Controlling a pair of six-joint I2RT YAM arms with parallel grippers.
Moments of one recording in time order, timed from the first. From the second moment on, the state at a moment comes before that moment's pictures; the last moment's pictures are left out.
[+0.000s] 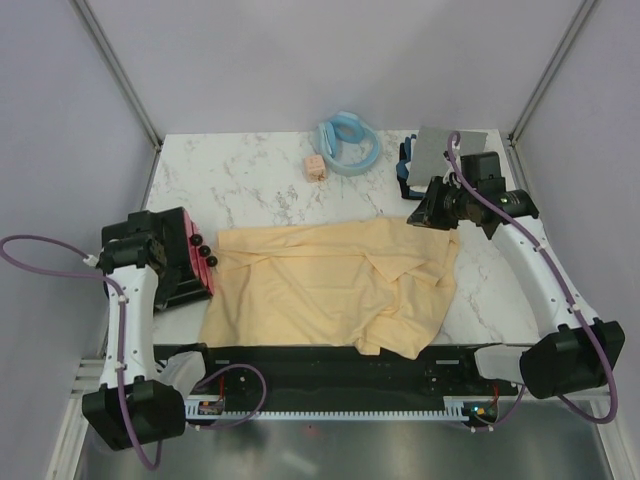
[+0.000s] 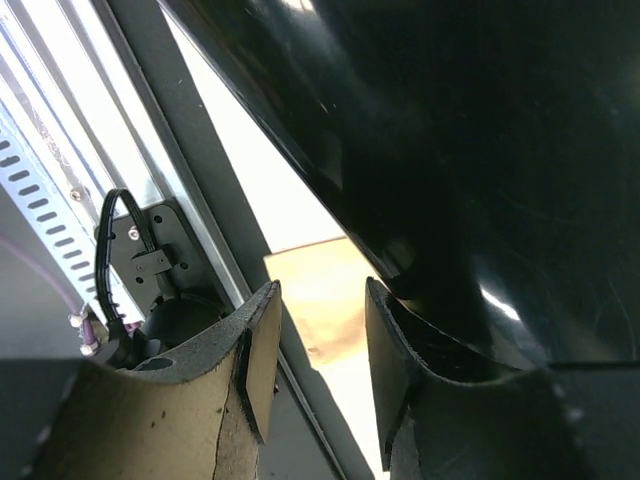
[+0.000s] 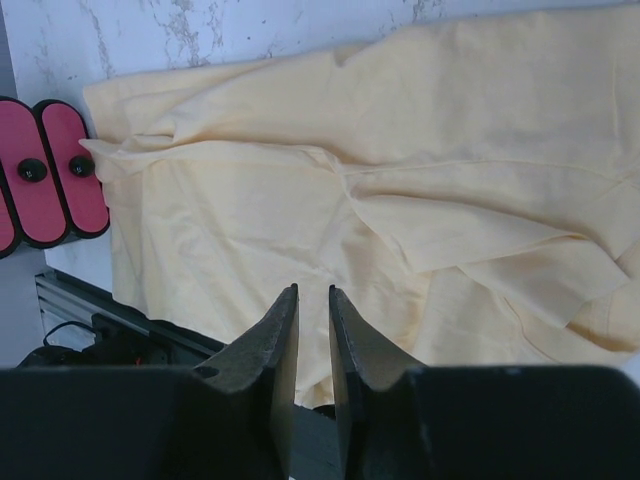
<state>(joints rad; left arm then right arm) 0.22 0.99 1.01 -1.33 -0.41 -0.96 0.17 1.28 1.24 -0.79 -0.37 0.45</state>
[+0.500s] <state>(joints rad) 0.33 1.25 1.21 -1.30 -0.35 -0.95 0.17 1.34 1.30 -0.79 -0.41 0.50</state>
